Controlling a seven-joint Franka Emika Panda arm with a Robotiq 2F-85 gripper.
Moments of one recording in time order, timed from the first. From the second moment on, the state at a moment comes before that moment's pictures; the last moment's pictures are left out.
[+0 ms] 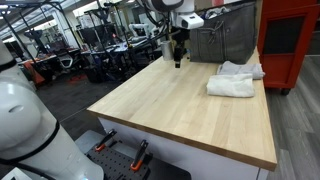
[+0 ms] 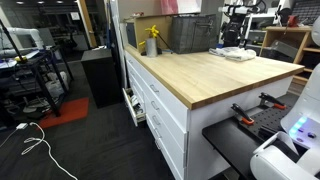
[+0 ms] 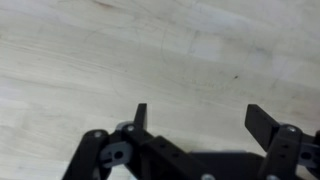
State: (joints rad) arm -0.21 0.07 -0.20 -2.13 0.32 2.18 0.72
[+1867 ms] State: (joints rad) arm -0.07 -0.10 -0.07 -1.94 -0.14 1.90 -0.04
